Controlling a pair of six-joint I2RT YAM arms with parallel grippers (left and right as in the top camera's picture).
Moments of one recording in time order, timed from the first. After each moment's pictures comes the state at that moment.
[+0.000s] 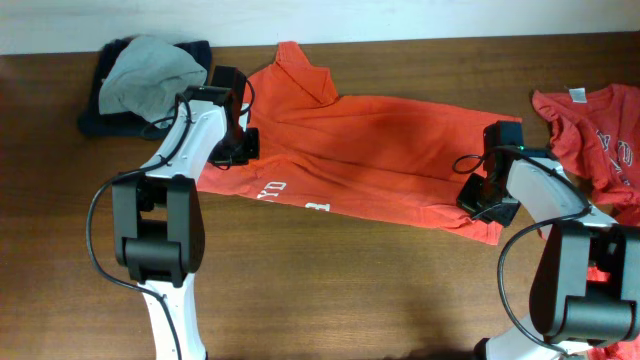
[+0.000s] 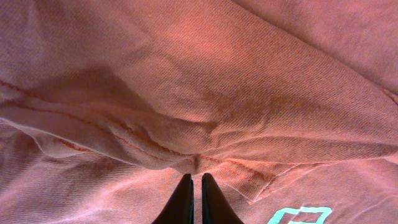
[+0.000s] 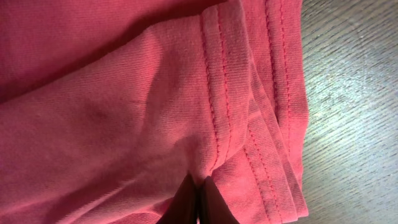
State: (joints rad) left arm -0.16 2.22 1.77 -1.02 0.01 -0.16; right arm -0.12 1.78 1.09 -0.82 0.06 0.50
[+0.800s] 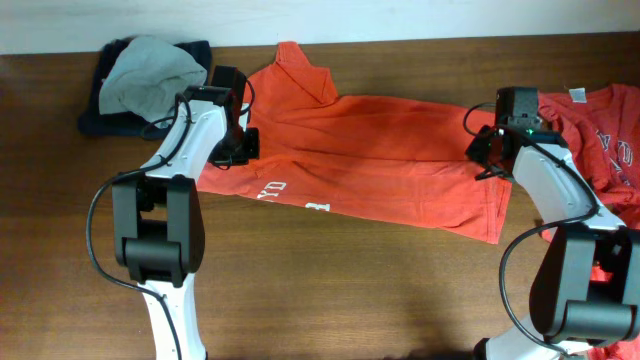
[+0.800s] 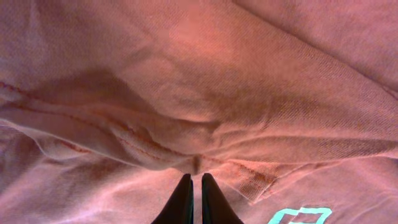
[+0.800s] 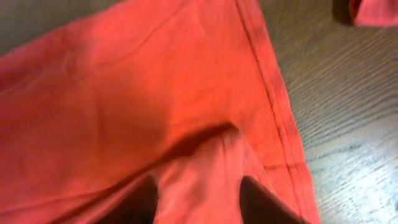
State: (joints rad) left arm -0.16 2.22 1.77 -1.01 0.01 -0.16; right arm -0.12 1.78 1.22 -0.55 0.14 0.50
